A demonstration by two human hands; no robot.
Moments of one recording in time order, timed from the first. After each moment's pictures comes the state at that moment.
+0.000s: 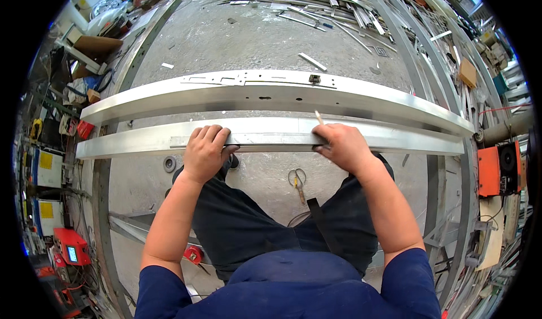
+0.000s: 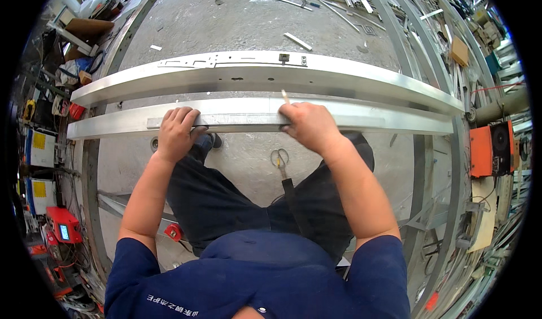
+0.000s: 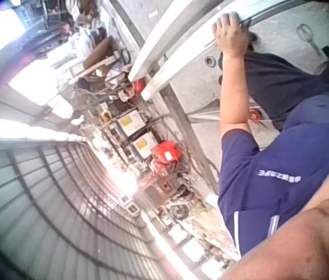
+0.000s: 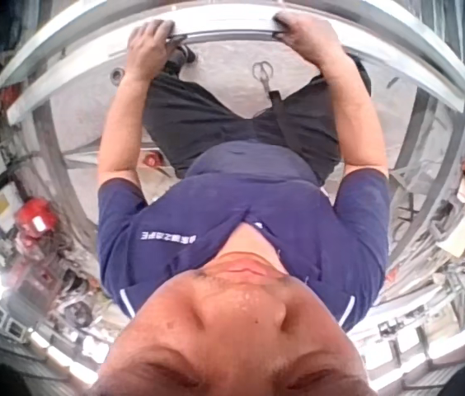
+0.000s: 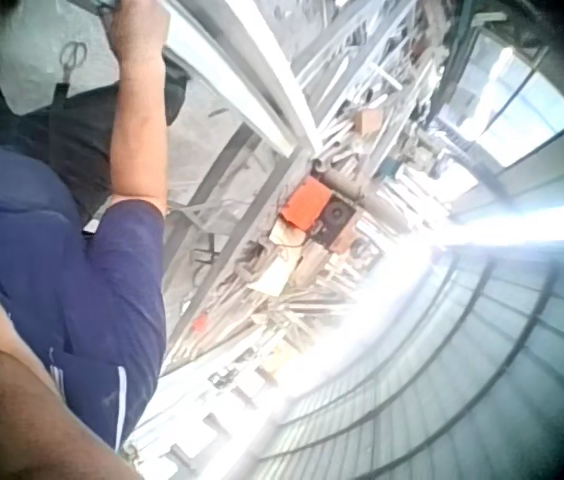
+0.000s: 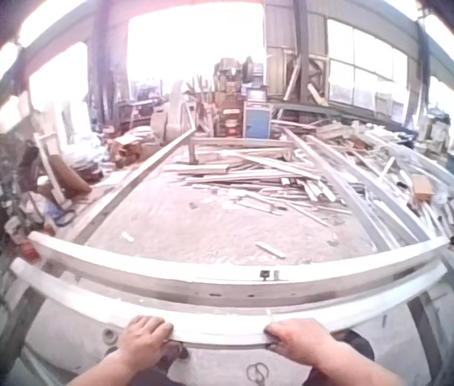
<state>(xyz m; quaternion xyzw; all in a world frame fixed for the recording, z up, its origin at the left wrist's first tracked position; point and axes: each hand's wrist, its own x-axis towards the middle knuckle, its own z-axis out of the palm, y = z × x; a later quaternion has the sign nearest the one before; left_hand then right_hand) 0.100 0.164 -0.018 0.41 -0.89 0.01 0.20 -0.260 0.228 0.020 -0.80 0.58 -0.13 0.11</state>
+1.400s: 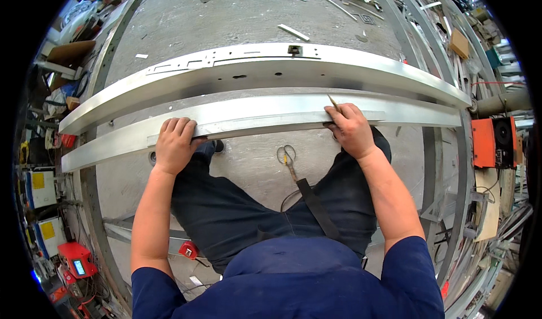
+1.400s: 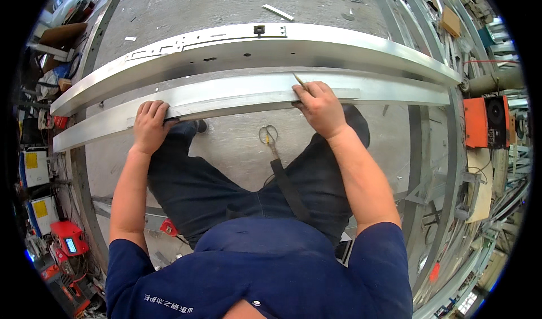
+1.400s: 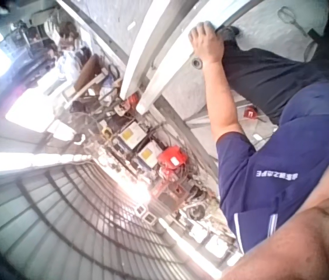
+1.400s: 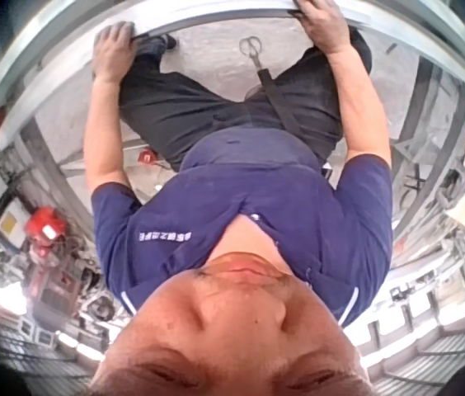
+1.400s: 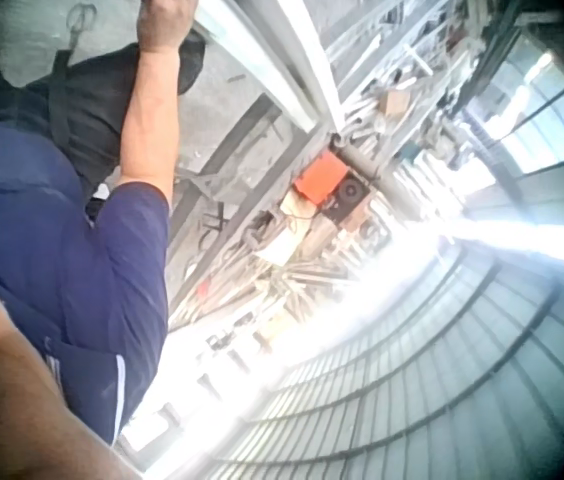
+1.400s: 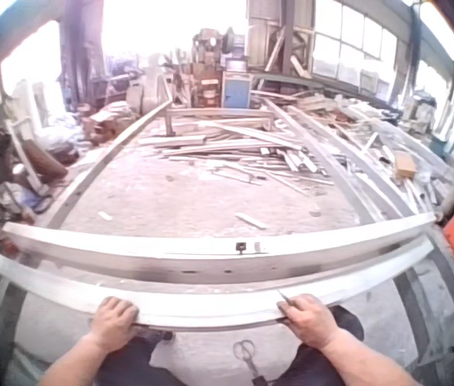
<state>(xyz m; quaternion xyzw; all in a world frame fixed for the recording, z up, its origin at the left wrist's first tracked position) 0.121 0.138 -0.058 0.38 -0.91 0.05 0.15 -0.321 0.255 -0.056 -0.77 0.59 -0.23 -0.02</state>
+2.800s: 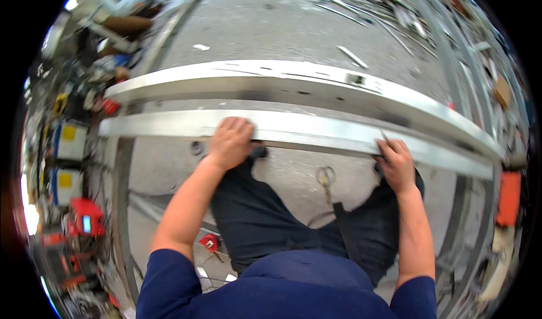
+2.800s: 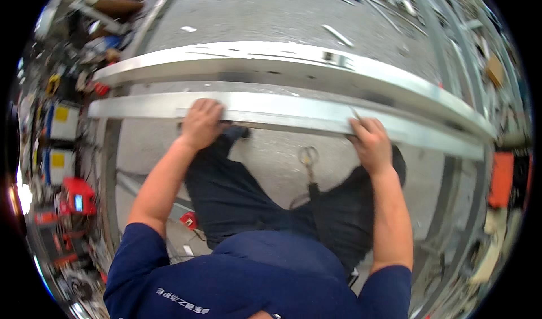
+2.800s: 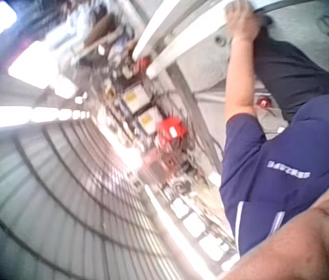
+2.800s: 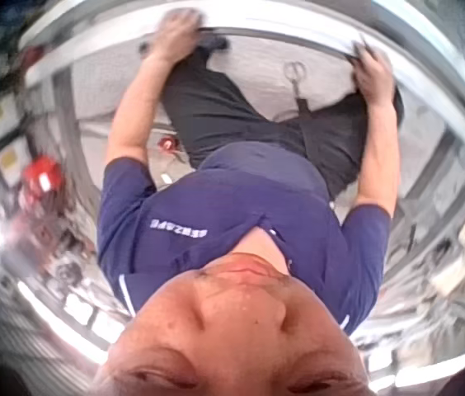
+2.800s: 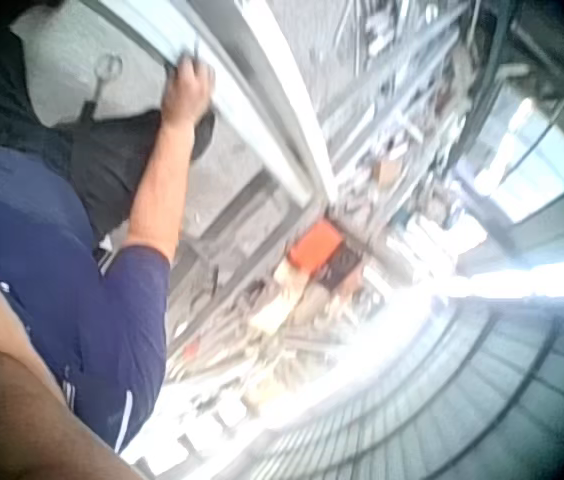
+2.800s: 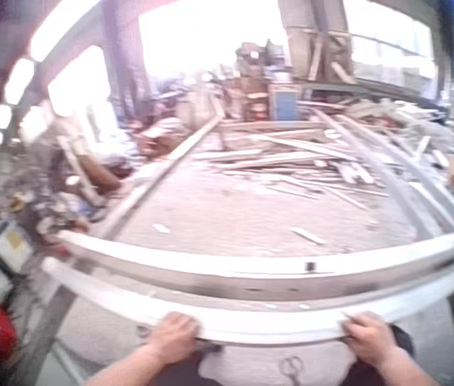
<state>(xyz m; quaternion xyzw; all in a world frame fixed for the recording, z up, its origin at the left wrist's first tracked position) 0.122 0.137 -0.054 0.40 -0.91 0.04 0.11 -0.326 0.256 -0.050 -0.76 0.60 -0.24 0.03</state>
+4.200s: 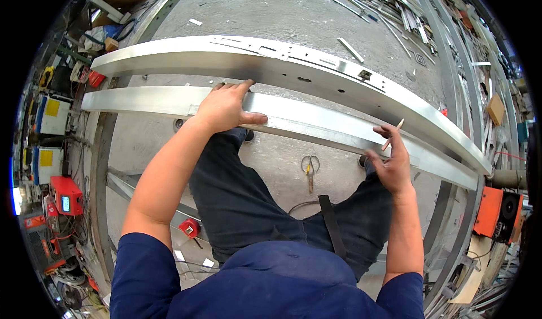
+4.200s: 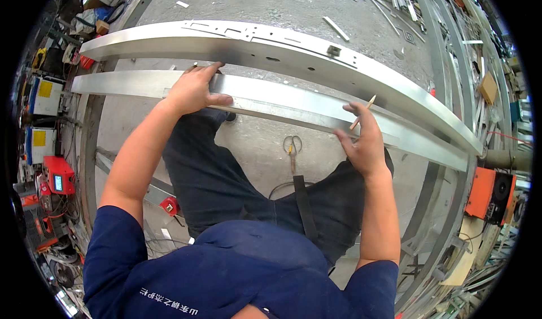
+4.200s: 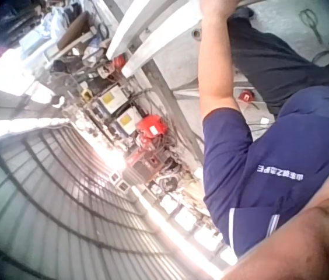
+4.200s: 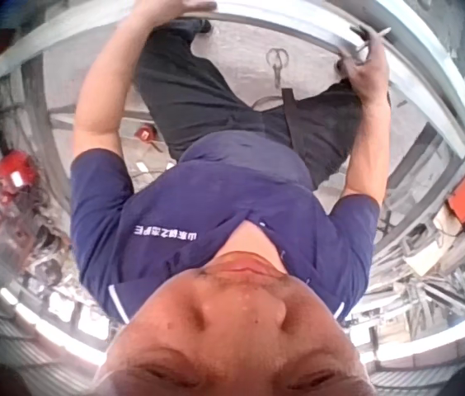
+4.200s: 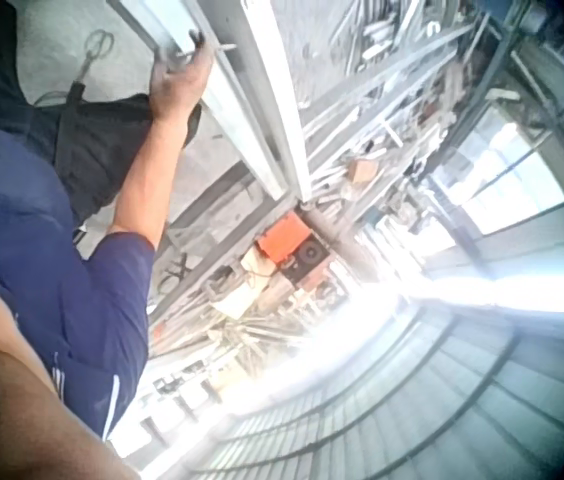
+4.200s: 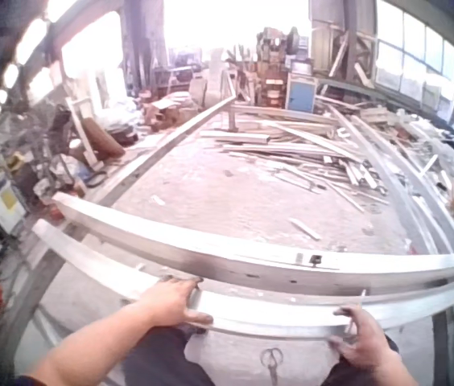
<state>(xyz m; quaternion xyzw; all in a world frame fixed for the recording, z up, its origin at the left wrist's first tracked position) 0.104 0.105 -0.019 0.54 -0.83 -0.16 0.00 -0.294 0.239 -0.014 -0.69 0.61 -0.35 0.19</state>
